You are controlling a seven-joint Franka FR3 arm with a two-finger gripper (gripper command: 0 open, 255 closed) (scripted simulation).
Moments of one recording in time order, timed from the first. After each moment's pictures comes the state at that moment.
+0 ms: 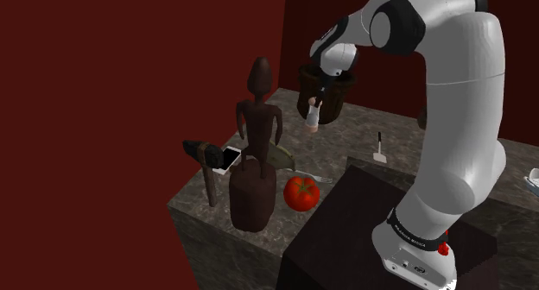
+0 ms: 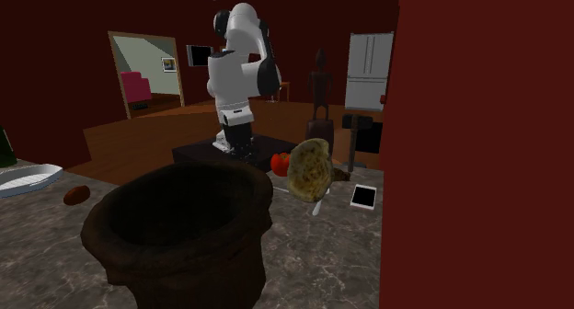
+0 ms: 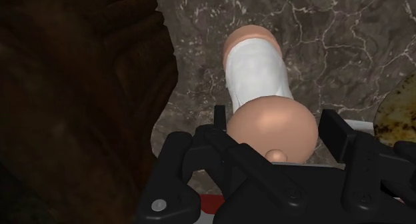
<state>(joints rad) -0.23 0.48 -0.49 -1.84 0.47 2.31 -1.26</state>
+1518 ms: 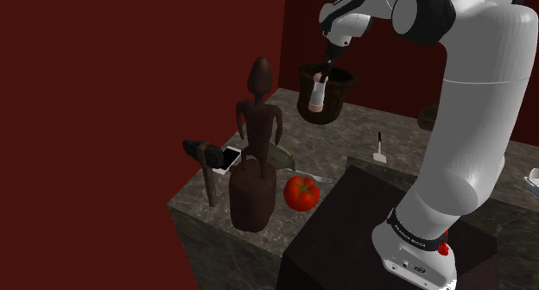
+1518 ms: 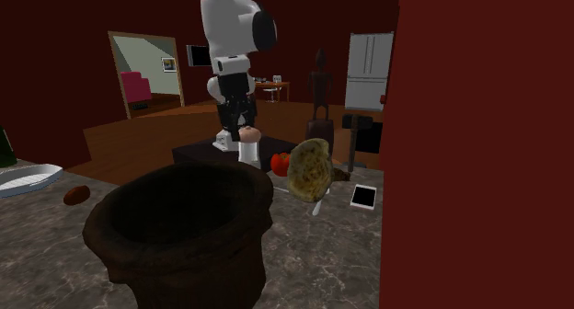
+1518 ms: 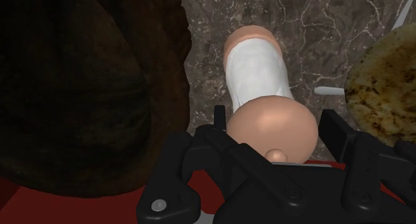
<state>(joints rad) -0.19 0.33 -0.56 -1.72 0.35 2.07 -1.16</state>
